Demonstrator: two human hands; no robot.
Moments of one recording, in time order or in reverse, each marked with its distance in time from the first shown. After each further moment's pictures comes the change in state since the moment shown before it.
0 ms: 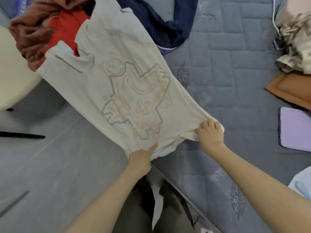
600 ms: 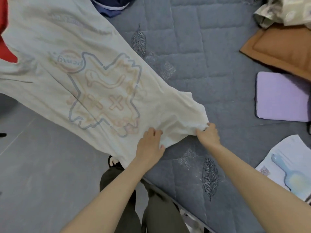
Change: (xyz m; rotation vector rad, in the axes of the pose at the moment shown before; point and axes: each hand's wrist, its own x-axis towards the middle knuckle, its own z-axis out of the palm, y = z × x) left_hand 0.080 0.163 0.084 -0.109 0.225 0.124; right_hand -0.006 0.088 0.176 1.377 -0.258 0.633
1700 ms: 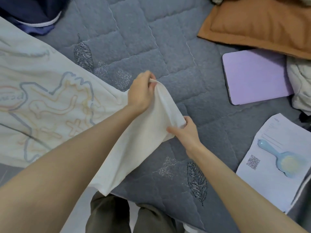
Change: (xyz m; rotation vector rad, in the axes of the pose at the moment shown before) left_hand 0.187 0.112 -0.062 -0.230 0.330 0.187; right_hand 0.027 0.013 -0.027 0.767 -0.124 -0.136
